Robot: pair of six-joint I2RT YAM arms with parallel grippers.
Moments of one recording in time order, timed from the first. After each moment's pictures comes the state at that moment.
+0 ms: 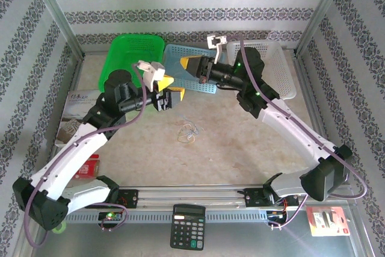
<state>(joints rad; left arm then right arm) -0.49 1.12 1.11 -0.18 0.49 -0.18 0.59 1.37 1.32 0.12 -0.61 0.70</state>
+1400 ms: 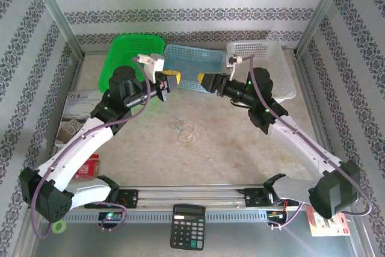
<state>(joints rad) -0.49 1.18 1.12 -0.04 0.36 -0.29 0.47 1.20 0.95 0.16 -0.51 0.73</state>
